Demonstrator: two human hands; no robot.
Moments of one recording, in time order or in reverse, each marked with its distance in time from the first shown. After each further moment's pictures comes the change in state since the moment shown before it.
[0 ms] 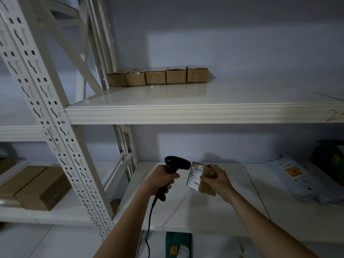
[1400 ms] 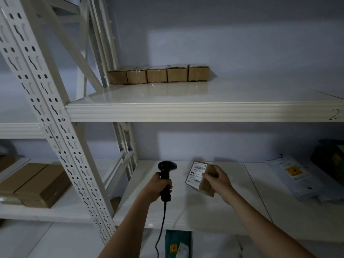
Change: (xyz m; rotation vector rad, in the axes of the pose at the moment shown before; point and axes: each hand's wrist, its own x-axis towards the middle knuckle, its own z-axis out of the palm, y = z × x) left_hand 0.011 -0.044 0.001 -0.320 0.077 -0.052; right_hand -0.005 -0.001 0.003 0.015 0.026 0.122
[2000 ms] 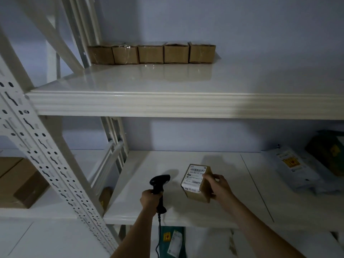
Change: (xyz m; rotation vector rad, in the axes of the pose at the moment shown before) left_hand 0.061 -0.096 -0.011 0.384 0.406 -0.205; right_hand 0.013 0.039 0.015 0.194 0.056 0.343
